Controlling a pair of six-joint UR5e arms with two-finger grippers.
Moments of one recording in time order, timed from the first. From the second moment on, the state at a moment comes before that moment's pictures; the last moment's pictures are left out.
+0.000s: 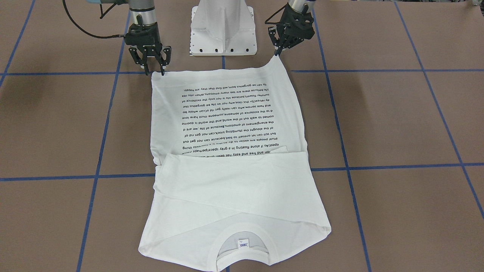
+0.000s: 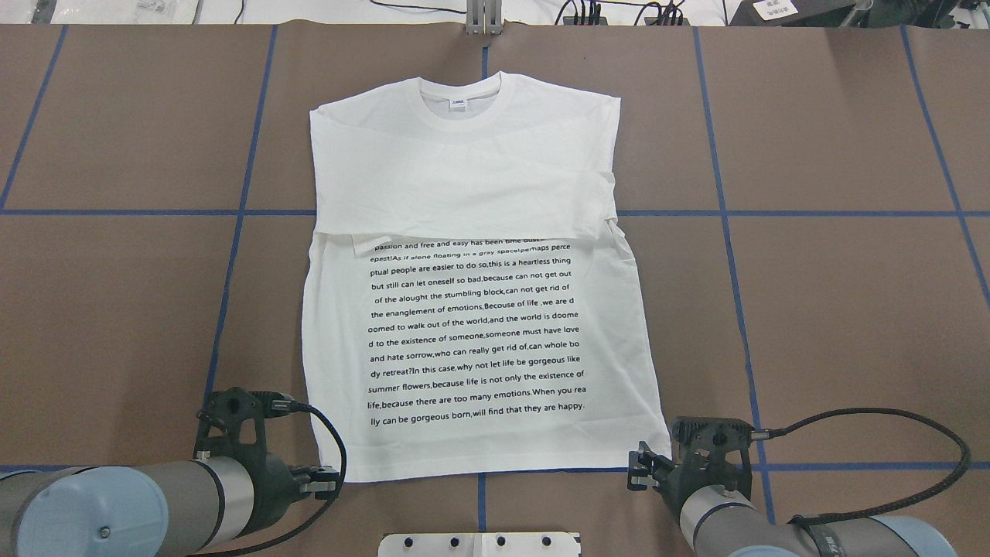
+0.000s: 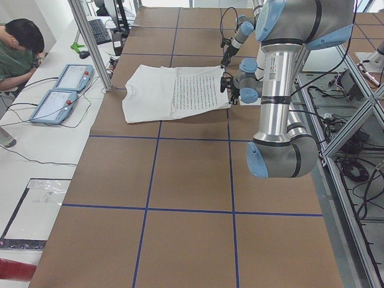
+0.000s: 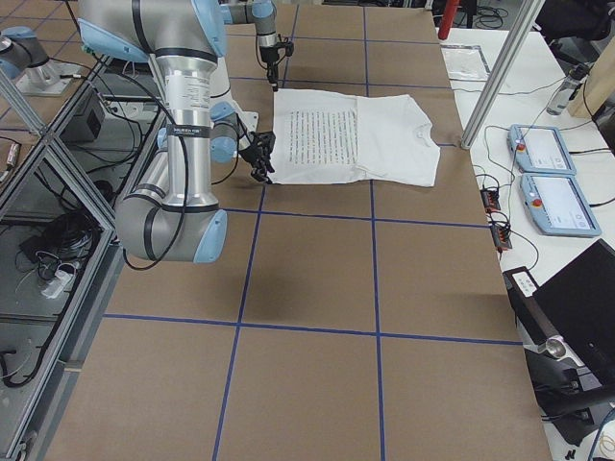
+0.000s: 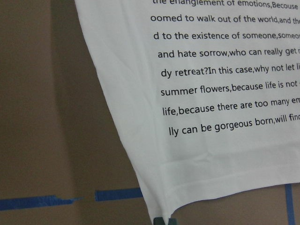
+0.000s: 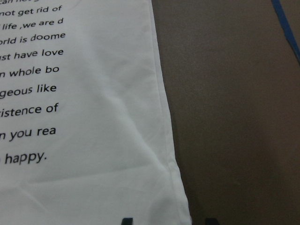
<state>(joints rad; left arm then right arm) -0.10 -1.64 -2.20 -1.91 -1.51 -1.48 -0.04 -1.55 2.10 -1.39 1.09 1.67</state>
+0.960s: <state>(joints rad) -0.10 -1.64 -2.22 -1.91 -1.51 -1.48 -0.04 -1.55 2.06 -1.36 1.08 1.66</state>
